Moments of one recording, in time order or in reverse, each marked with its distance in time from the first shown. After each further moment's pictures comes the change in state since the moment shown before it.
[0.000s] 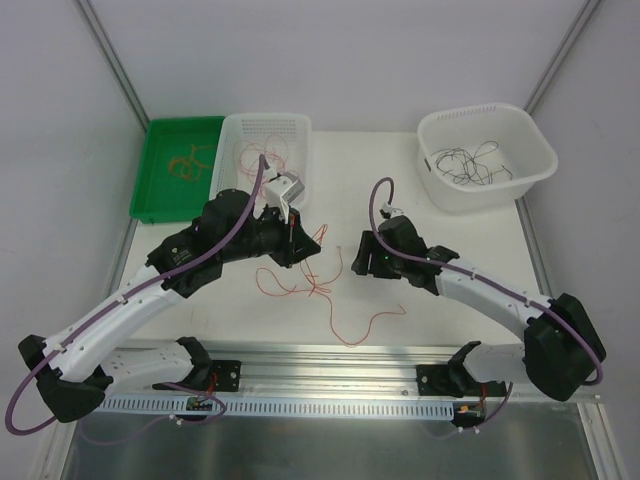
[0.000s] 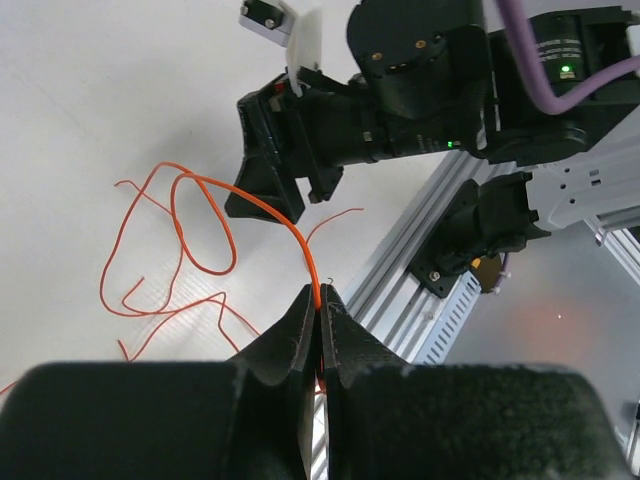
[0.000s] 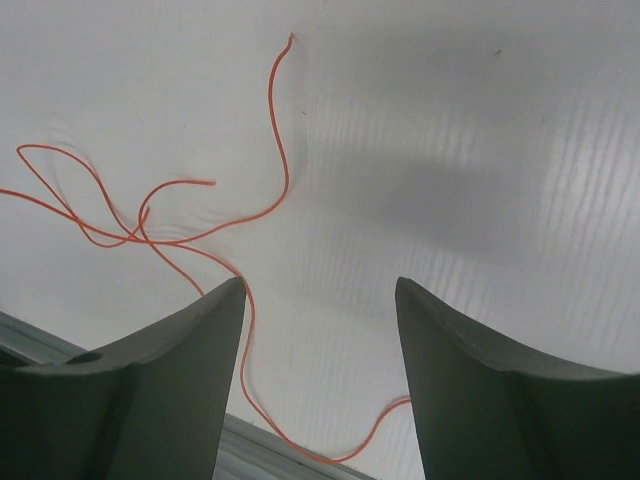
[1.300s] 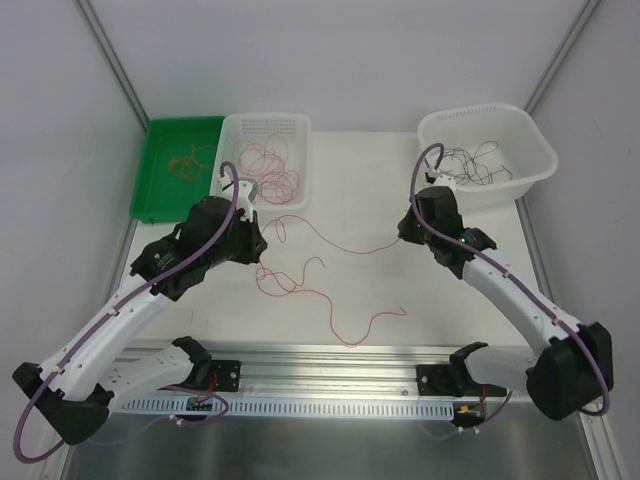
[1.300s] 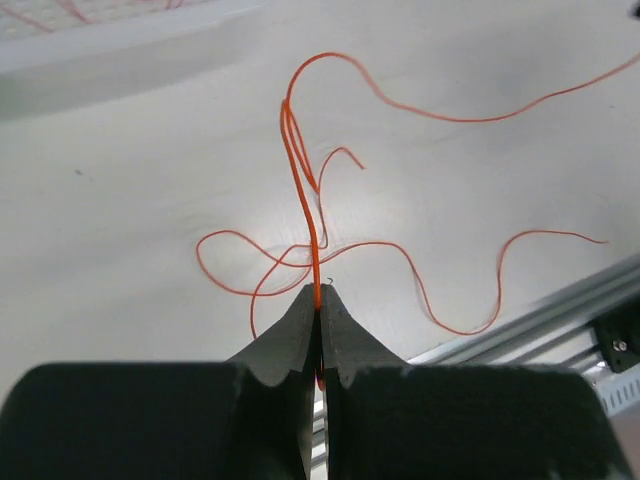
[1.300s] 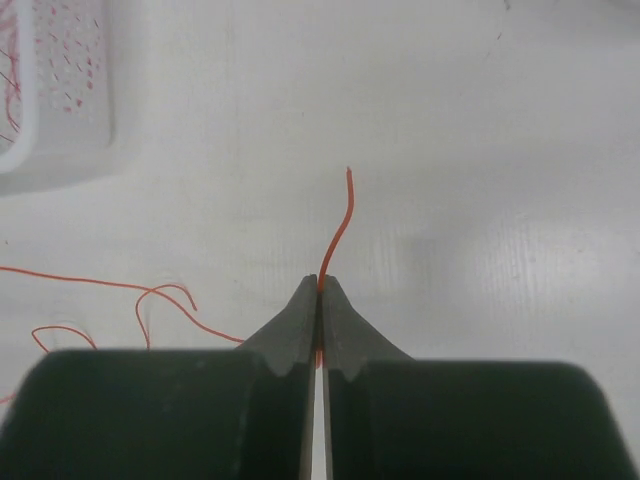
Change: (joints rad) left arm 0.167 -0.092 -0.079 -0.242 -0.303 0.003; right arm -0.216 -0.019 0.155 -0.033 0.149 -0.099
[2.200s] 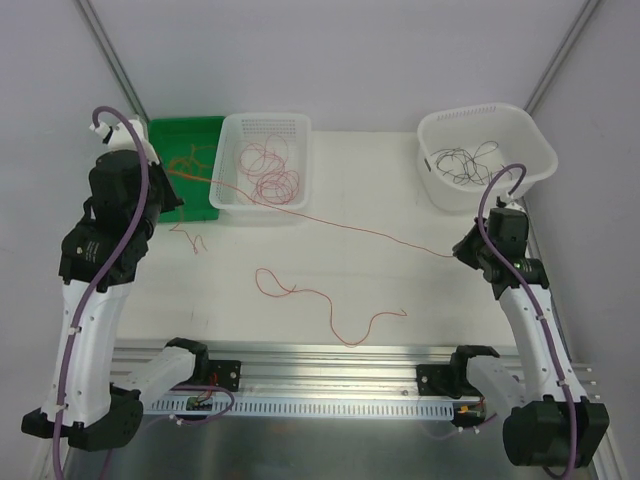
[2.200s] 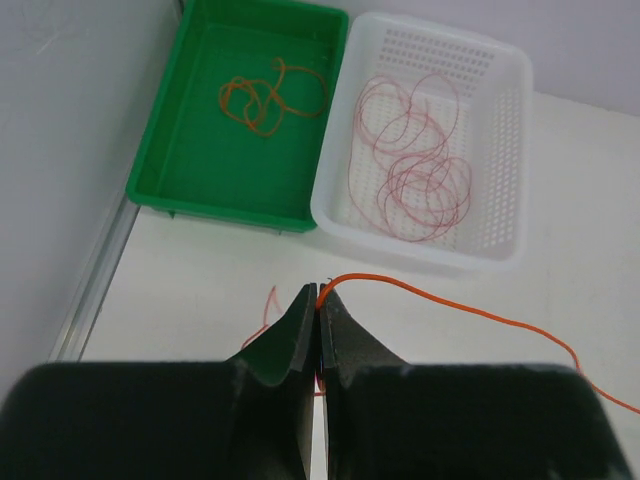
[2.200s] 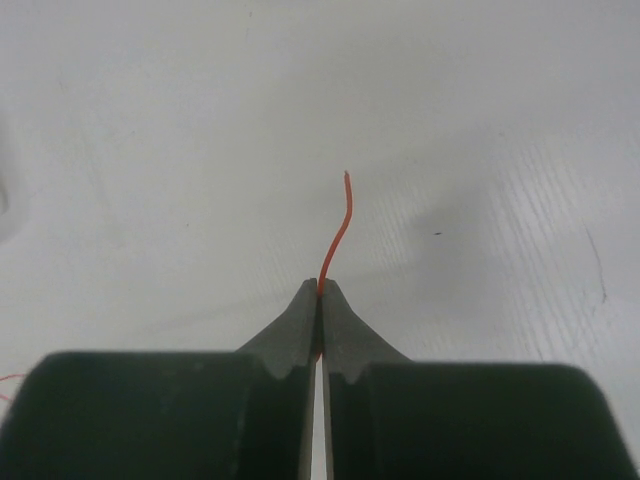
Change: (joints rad) left arm 0.444 0.040 0.427 -0.174 -0.284 0.132; right arm -0.477 -0.333 -0.120 -0.260 -0.164 -0.080
